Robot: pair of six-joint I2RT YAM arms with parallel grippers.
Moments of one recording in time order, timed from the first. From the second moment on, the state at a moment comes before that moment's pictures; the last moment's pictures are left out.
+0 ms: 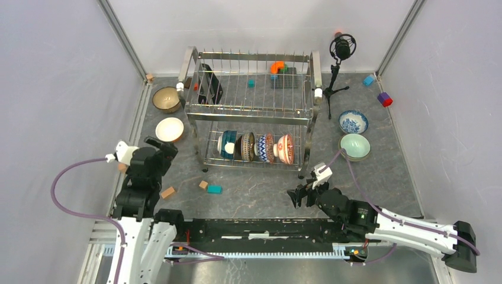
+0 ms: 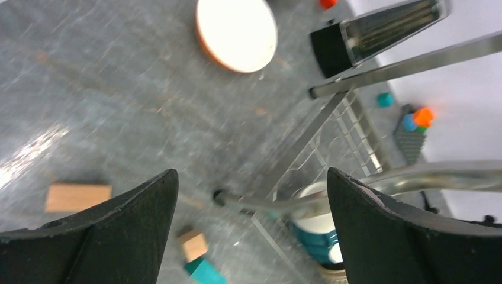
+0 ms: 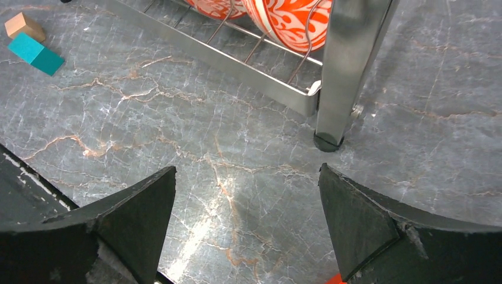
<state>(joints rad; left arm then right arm) -0.07 0.51 0.75 -0.74 -0.40 -0.95 1.22 0.36 0.09 -0.16 0.55 0.46</state>
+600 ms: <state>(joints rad) -0.10 0.36 0.71 -0.93 0.05 -0.81 1.22 0.52 0.17 -0.16 0.55 0.38</state>
